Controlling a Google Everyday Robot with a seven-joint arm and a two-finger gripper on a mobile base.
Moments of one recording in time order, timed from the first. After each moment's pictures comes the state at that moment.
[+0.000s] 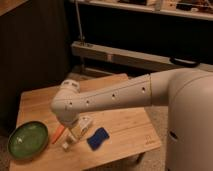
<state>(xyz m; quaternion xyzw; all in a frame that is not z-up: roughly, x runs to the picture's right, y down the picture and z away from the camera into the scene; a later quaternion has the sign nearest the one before) -0.187 0.178 0.695 -0.23 -0.22 -0.35 0.88</state>
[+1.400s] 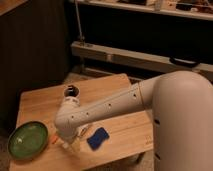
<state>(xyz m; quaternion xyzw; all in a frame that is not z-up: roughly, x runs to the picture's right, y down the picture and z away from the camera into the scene) -0.206 0.261 0.716 -0.27 -0.26 -0.38 0.84</state>
